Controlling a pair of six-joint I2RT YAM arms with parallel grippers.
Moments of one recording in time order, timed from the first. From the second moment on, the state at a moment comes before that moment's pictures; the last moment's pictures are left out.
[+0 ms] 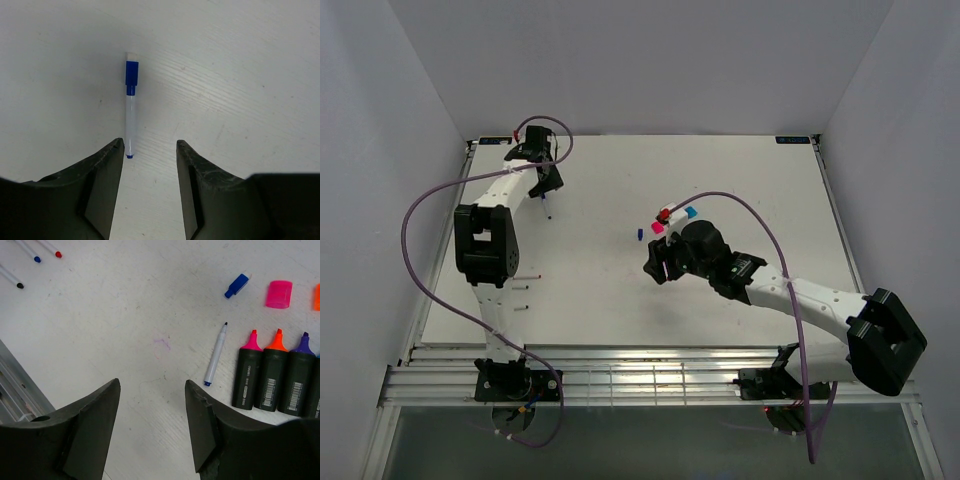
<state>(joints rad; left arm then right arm) -0.11 2.06 1.73 -0.61 -0.26 -0.46 0.87 1.29 0.79 -0.01 -0.04 0.22</state>
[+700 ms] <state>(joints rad) -0.04 2.28 1.91 -0.63 -0.26 -0.40 0.87 1.30 0.77 0.00 -0.09 0.18</state>
